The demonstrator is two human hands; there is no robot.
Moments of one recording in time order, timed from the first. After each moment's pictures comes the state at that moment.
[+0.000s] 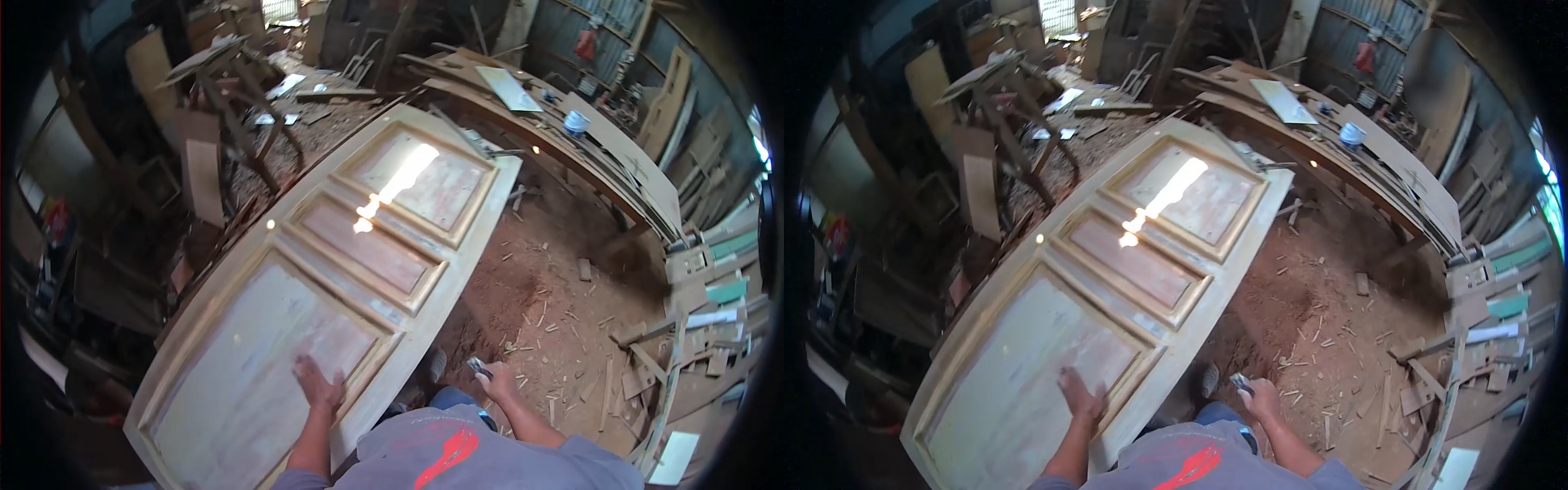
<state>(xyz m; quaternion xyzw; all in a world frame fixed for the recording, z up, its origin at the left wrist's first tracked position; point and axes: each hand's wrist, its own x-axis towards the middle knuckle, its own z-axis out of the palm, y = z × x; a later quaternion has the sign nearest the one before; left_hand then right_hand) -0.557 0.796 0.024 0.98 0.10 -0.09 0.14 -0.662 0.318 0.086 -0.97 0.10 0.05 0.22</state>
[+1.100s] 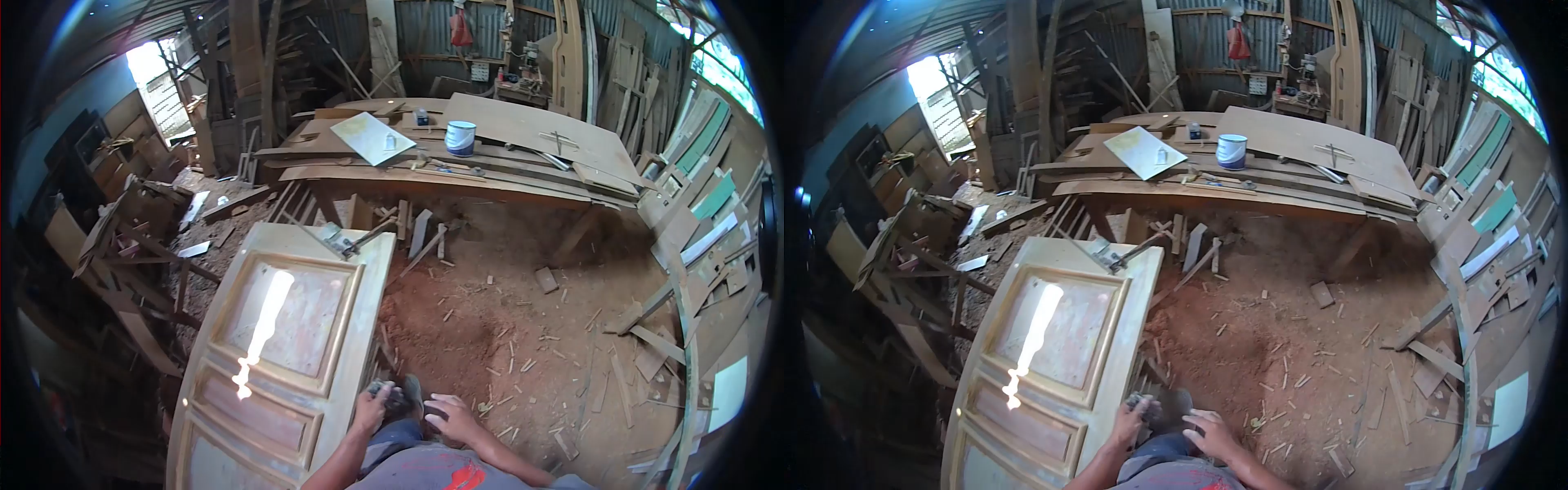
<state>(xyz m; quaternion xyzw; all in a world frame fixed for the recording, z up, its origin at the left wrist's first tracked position) -0.302 0.177 0.076 0.61 0.01 -0.36 0.71 -0.482 -0.017 0.099 -0.90 0.09 -0.13 0.41</state>
